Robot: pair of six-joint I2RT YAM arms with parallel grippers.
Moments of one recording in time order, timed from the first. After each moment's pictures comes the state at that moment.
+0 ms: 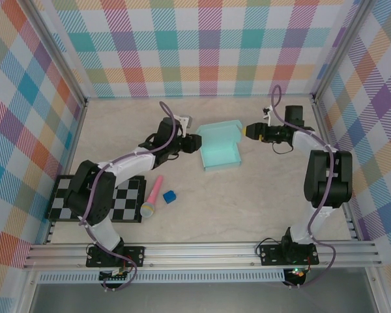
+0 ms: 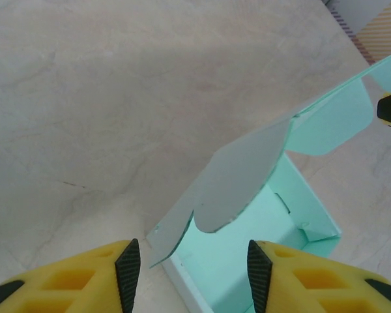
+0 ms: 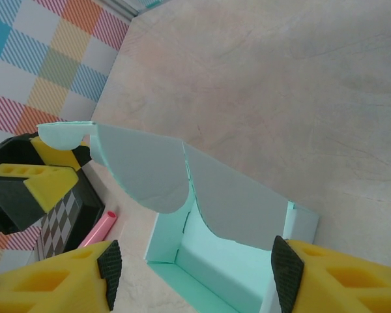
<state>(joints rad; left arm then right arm) -0.54 1.73 1.12 0.03 0.16 -0.35 -0.01 1.82 1.20 -0.26 -1.00 0.12</state>
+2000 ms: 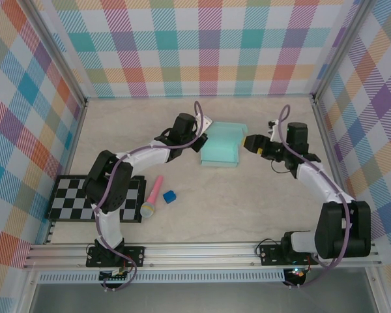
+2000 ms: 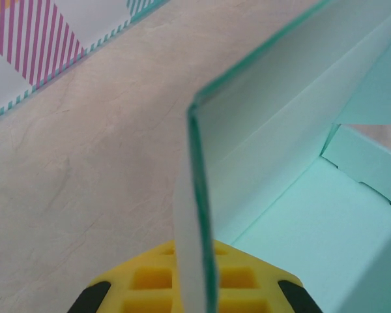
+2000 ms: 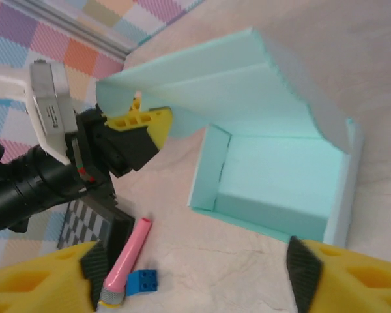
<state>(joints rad) -0.60 1.91 1.30 0.03 0.03 0.22 0.04 1.31 0.83 -0.15 -0.77 0.52</state>
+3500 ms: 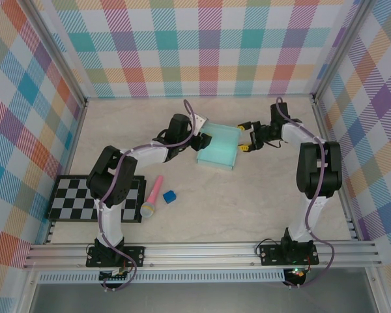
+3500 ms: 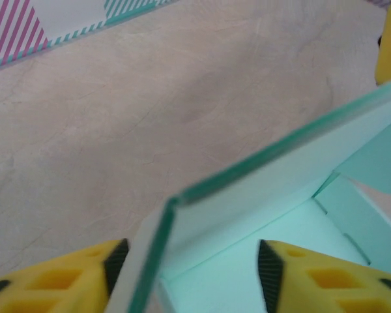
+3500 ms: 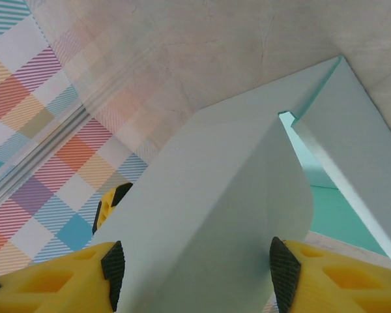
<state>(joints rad) -0.53 1.98 1.27 0.20 0.22 0.02 0.07 1.94 1.36 -0.51 -0.90 1.25</state>
